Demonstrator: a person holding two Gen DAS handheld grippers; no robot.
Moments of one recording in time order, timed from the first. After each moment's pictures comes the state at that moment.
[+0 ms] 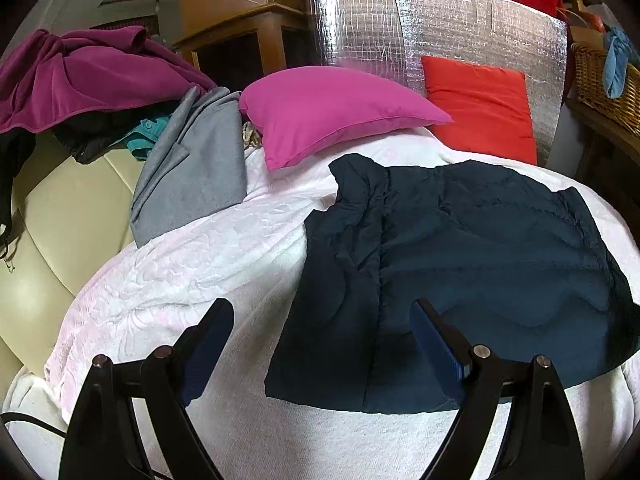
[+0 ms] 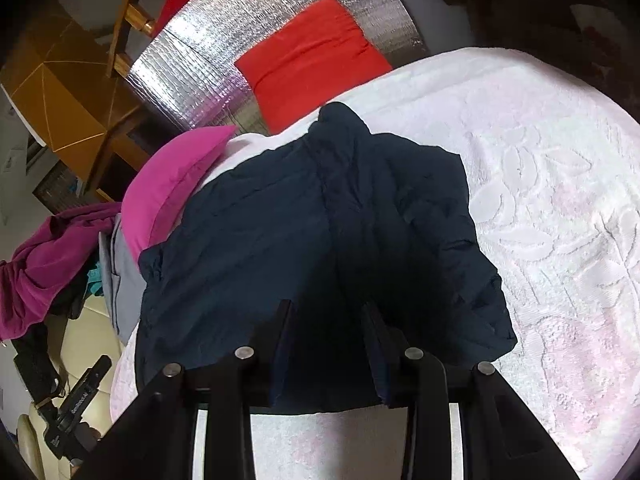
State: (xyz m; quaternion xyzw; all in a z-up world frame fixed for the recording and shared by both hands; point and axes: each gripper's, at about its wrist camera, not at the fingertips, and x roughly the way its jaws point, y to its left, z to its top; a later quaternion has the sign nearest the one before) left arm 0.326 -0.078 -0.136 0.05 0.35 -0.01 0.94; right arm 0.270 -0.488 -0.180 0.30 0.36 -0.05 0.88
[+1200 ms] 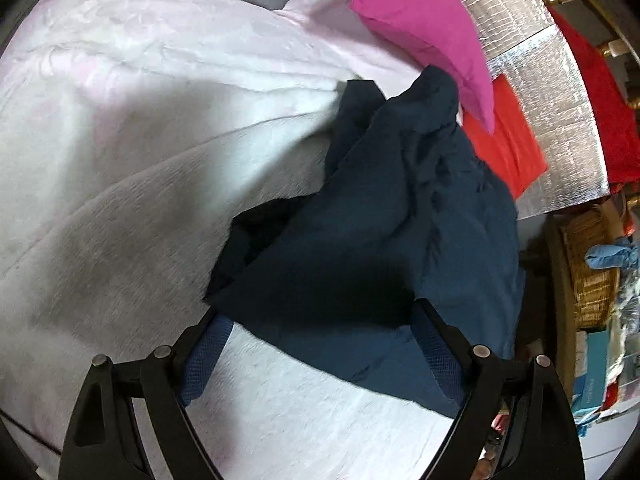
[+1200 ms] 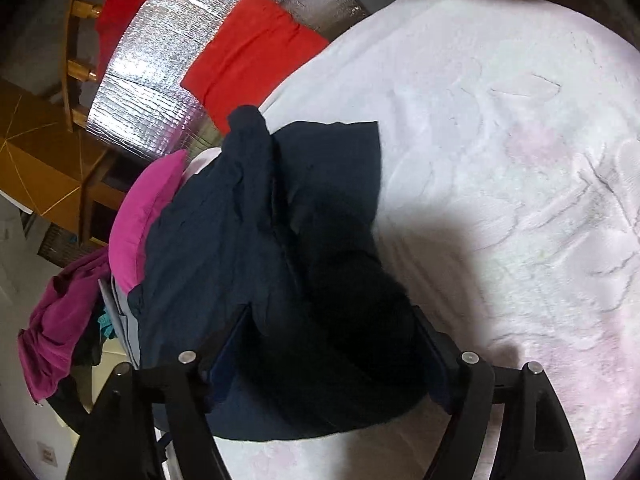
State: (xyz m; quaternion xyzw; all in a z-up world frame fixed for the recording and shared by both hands) left arm 0.349 0.008 -0.235 -0.34 0.52 -0.09 0.78; right arm 0.262 -0.561 -0.221 0.41 0.36 -0.06 0.83
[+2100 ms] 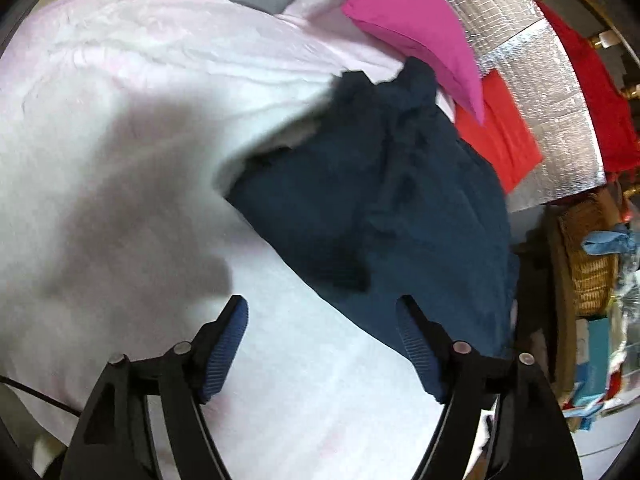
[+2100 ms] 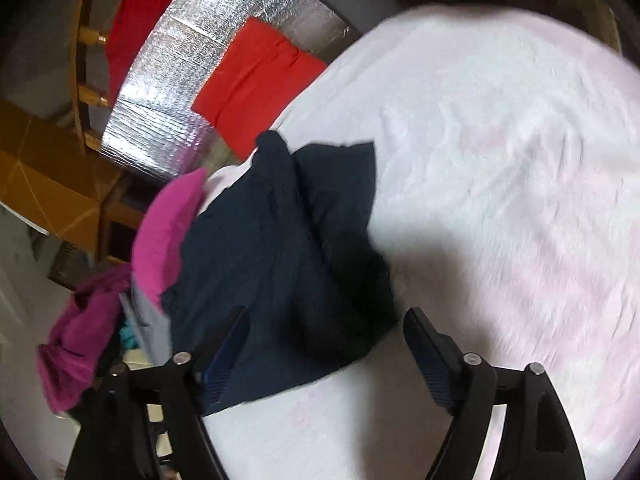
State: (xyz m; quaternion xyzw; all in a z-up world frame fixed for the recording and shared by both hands) left arm 0.287 0.014 -0.212 -0.33 0.52 -0.10 0.78; right arm 0.185 -0.542 -0.185 0.48 0.34 -0.04 0.81
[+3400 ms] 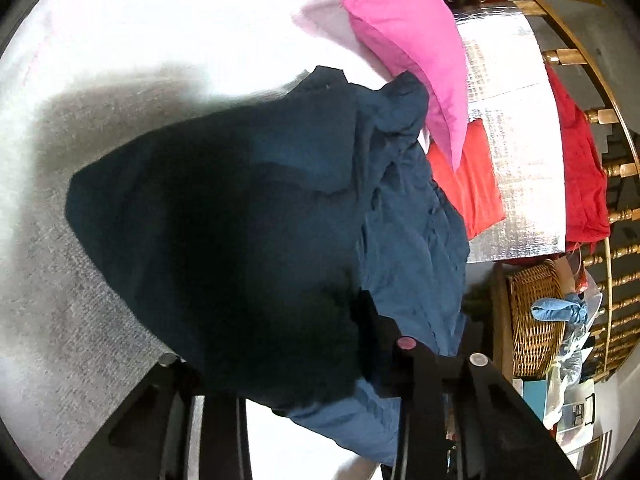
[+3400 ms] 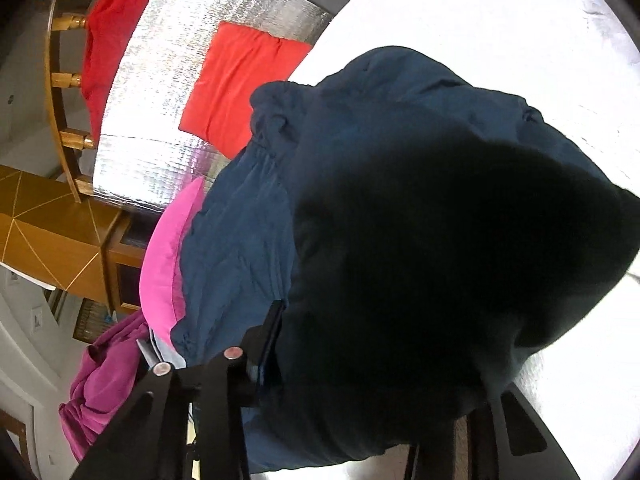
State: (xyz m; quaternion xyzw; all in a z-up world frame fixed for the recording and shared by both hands) left arm 0.317 -0.005 -0.236 -0.47 0.46 -0.12 0.75; right arm 0.265 -0.465 -0.232 0.54 0.27 -0.08 0.79
